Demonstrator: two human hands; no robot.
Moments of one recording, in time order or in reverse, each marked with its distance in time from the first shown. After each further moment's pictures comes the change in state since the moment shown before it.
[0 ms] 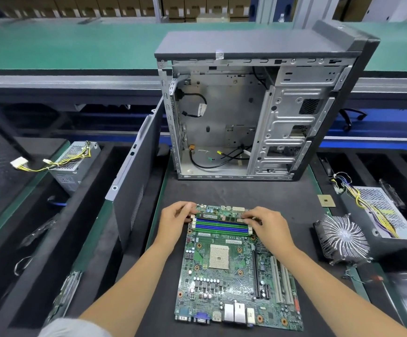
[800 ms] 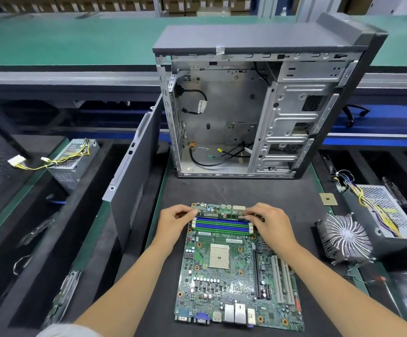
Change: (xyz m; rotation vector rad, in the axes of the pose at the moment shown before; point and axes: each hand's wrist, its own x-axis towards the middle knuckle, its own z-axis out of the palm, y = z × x) left_hand -0.001 -0.008 -0.002 -0.016 -0.024 -0.067; right_hand 0.003 0.005 -0.002 0.058 0.025 -0.057
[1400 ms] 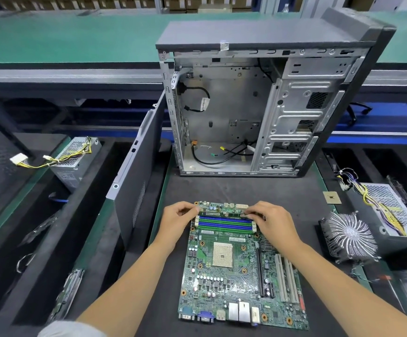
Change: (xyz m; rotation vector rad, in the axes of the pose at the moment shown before) left_hand 0.002 0.003 -0.001 -0.005 -0.007 -0.033; right_hand 0.002 -0.004 -0.001 -0.063 -0.013 -0.037
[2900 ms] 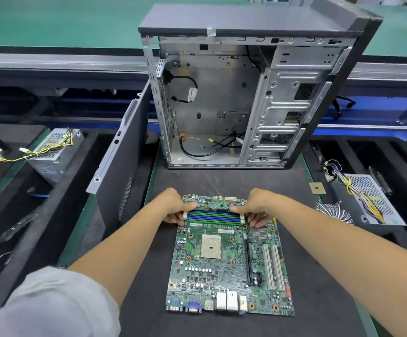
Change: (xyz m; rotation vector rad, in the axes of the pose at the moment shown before) left_hand 0.031 0.057 0.014 0.640 -0.336 -0.546; right_hand 0.056 -0.013 -0.020 0.100 -0.753 0.786
